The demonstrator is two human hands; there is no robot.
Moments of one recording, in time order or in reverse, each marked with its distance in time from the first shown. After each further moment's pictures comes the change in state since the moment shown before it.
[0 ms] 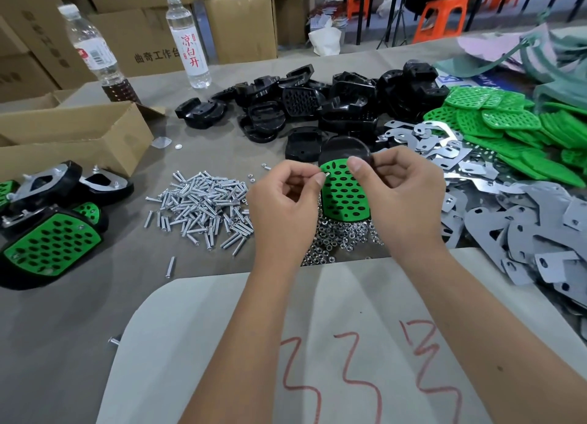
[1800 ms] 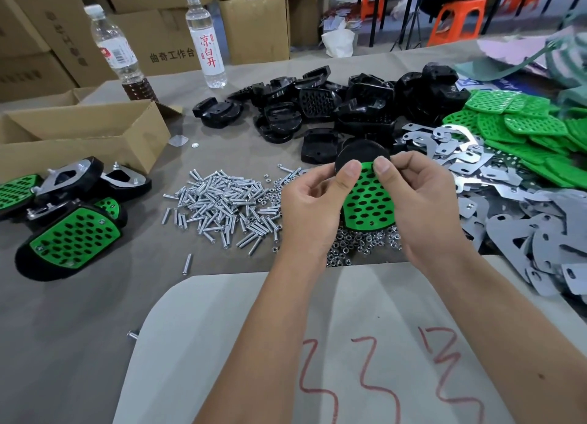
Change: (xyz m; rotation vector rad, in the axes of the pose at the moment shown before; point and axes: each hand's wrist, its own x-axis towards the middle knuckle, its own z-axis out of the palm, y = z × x) left_hand -0.006 0.016 0.008 -0.508 -0.162 -0.319; right_hand 0.001 0.003 0.000 0.316 -0.182 0.184
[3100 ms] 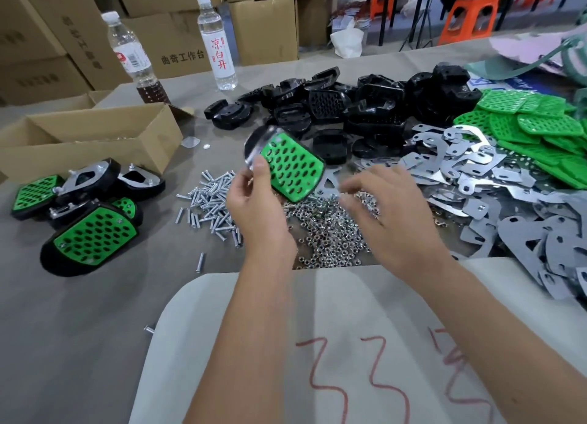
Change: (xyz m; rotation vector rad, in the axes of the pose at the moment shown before) left_hand 0.021 0.018 -0.041 -0.145 0.606 0.003; right_hand -0.014 0.004 0.014 -0.821 -0.264 -0.466
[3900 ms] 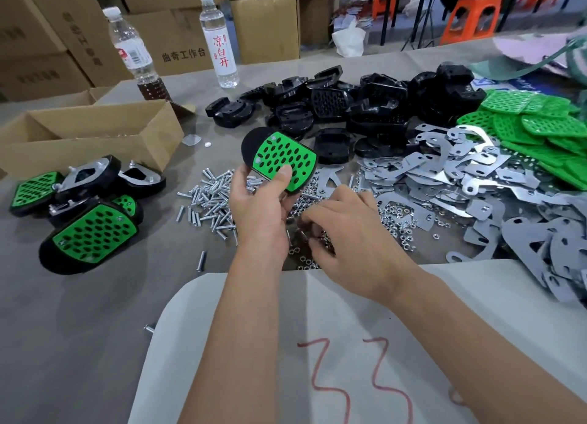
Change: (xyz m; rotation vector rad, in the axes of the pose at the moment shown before) left_hand 0.011 0.001 -0.009 -0.086 -0.159 -0.139; right_hand -0.004 -0.036 0.023 -0.270 -0.376 -0.118
